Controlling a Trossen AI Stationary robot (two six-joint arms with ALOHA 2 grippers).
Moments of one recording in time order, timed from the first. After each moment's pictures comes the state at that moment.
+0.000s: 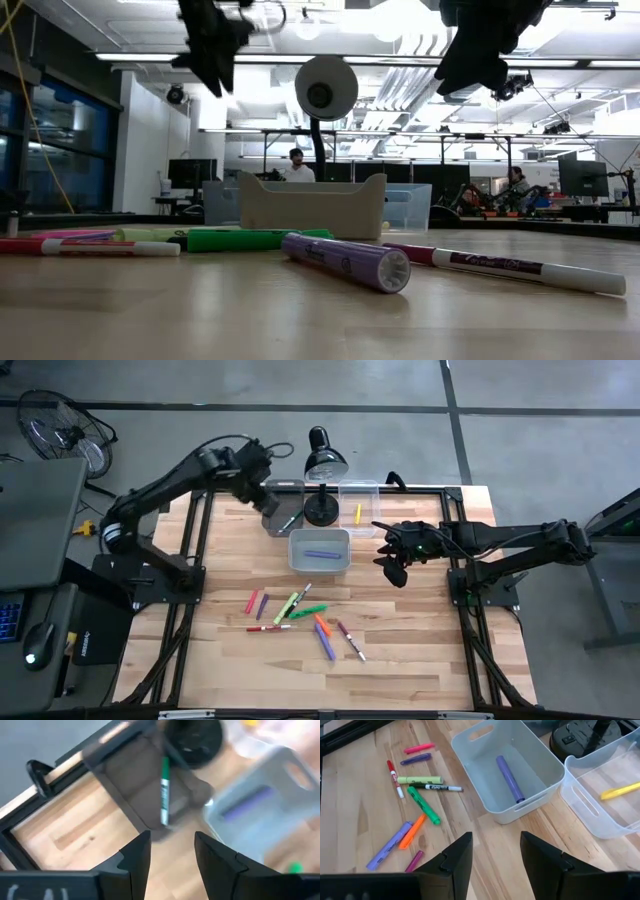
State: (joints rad) left arm 0.56 1.44 1.57 -1.24 -0.07 -0.33; right arm -0.03 1.08 0.90 -0.57 0.10 0.44
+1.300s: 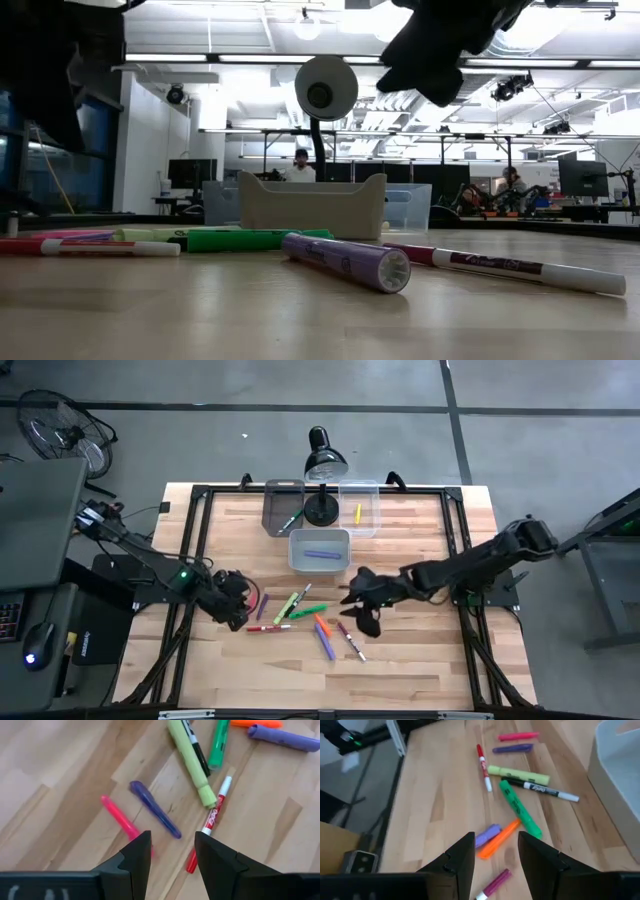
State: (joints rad) left arm -0.56 1.02 0.67 -0.74 -0.33 -1.10; right arm 0.27 1.48 0.92 -0.07 0.08 0.47
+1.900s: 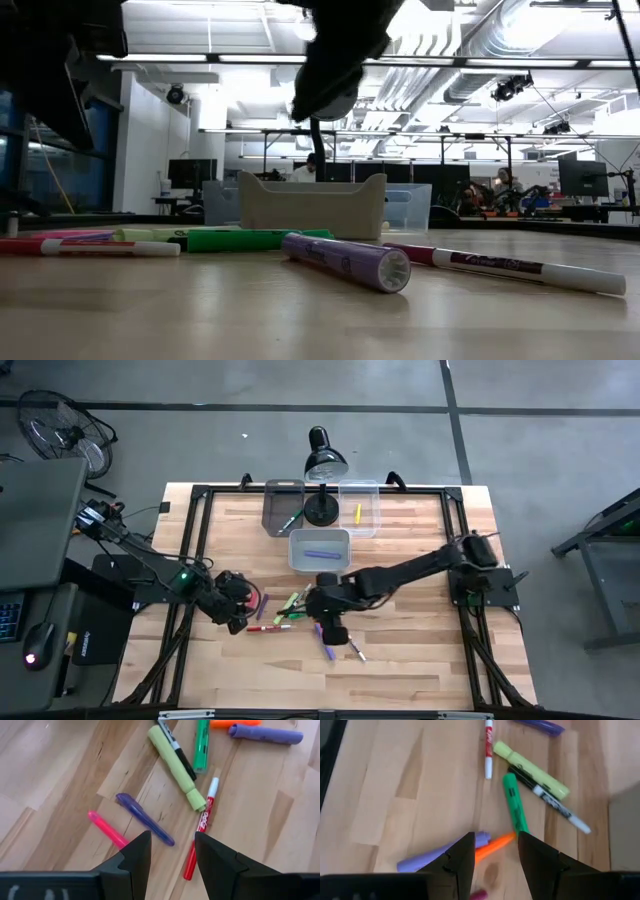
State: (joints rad) left arm -0.58 1.02 0.65 -0.66 -0.36 -0.99; right arm 0.24 1.96 1.59 -0.62 0.01 0.13
